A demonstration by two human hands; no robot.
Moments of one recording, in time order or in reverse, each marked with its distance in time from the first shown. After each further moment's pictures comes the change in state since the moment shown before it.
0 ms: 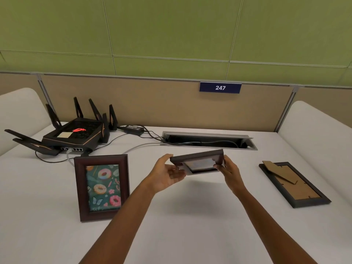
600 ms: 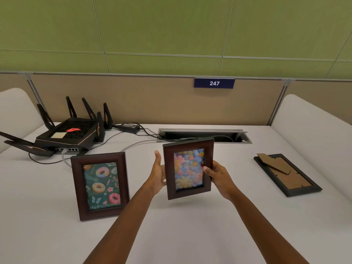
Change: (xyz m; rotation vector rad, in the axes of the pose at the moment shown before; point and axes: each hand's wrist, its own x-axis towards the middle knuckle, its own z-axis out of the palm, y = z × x) left_hand 0.027 -0.024 -0.017 0.230 0.043 0.084; right_hand -0.029 -0.010 0.026 0.353 -0.150 0.271
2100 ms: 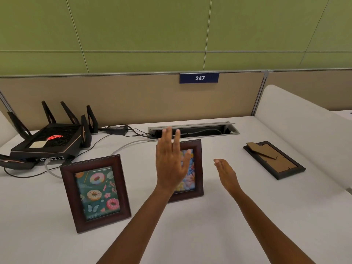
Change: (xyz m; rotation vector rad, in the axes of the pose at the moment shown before) left_hand -0.010 0.001 0.029 1.132 0.568 1.365; right_hand -0.013 0.024 -0.013 -0.514 0.486 0.071
